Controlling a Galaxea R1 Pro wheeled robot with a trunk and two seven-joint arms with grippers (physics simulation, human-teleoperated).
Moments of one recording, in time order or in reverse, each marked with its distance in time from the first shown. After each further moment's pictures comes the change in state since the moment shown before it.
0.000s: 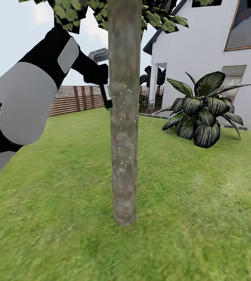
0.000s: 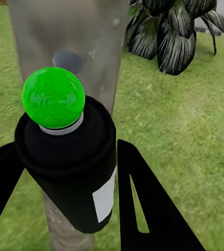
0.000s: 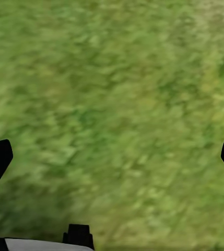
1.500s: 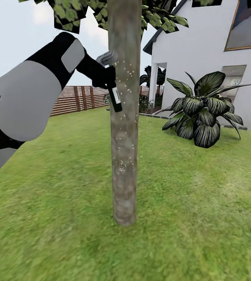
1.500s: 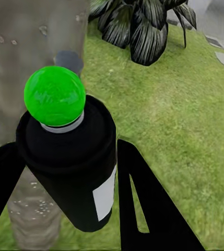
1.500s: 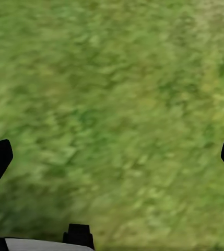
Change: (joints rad) left arm -0.027 -0.026 0.069 0.094 0.064 -0.003 0.004; right arm 0.000 0.000 0.000 0.000 0.000 0.000 0.000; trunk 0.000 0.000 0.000
